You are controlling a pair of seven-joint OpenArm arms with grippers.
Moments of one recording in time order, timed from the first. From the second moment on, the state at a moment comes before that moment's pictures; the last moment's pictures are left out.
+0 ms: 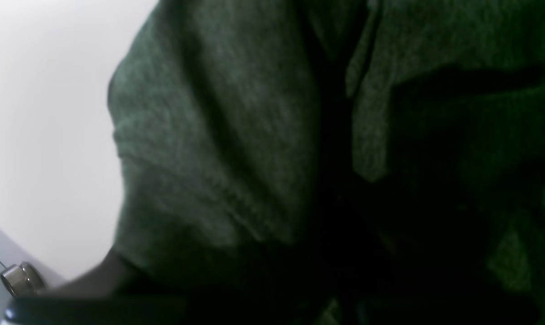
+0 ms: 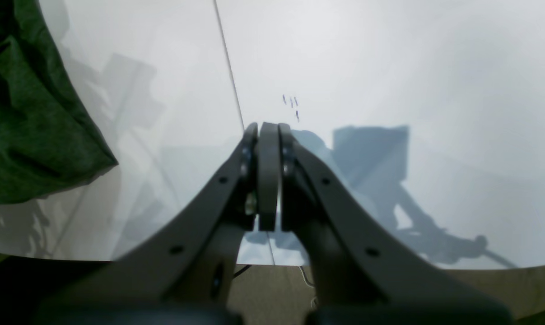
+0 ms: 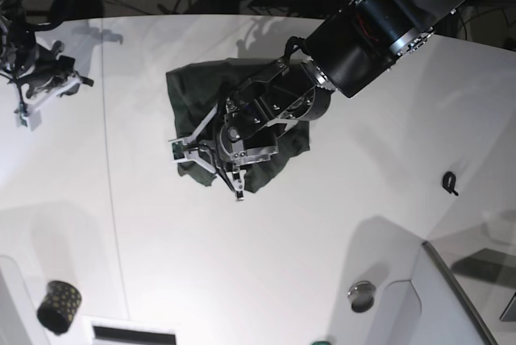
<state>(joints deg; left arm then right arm) -21.4 -3.2 52.6 61.6 14.4 -25.1 40.4 -20.0 24.7 6.4 91.0 42.0 -2.7 -48.3</state>
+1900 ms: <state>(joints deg) 20.2 -7.9 1.2 103.9 14.0 -25.5 35.9 -11.7 23.6 -17.8 97.4 41.8 -2.2 -46.1</state>
